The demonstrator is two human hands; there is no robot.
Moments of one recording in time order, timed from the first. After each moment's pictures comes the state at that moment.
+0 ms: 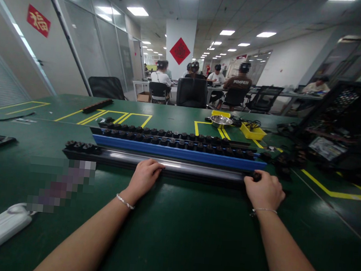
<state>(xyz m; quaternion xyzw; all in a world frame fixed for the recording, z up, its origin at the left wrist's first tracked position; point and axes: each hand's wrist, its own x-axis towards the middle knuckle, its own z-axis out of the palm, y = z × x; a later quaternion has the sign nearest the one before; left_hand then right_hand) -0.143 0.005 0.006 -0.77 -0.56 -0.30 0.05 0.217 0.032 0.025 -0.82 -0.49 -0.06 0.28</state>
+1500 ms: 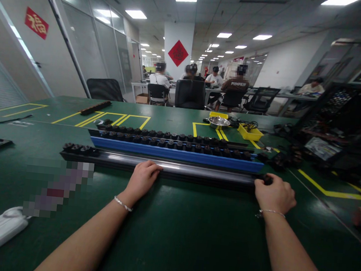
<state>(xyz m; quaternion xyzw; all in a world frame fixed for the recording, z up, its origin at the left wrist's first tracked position) -0.143 0.005 0.006 -0.77 -0.55 -0.31 0.05 0.249 0.034 0.018 -0.85 -0.43 -0.07 0.31</state>
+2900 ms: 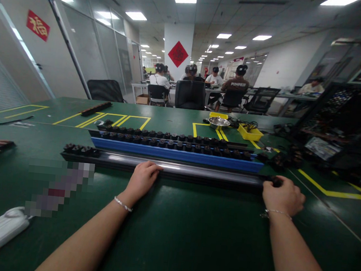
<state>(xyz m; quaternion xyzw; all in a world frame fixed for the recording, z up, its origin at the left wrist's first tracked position) -0.143 0.004 0.007 -0.77 -0.55 -0.31 0.05 0.265 0.033 0.016 -0.86 -0.38 -0.06 0.33</state>
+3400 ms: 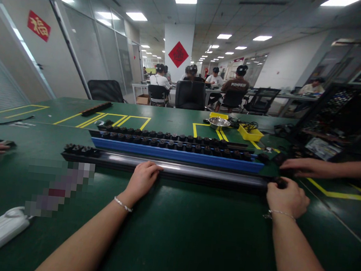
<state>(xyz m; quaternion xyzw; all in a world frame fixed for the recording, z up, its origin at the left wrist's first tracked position) -0.143 0.005 0.007 -0.77 -0.55 -0.31 0.04 0.271 0.031 0.020 -0.86 -0.37 -0.05 0.33</state>
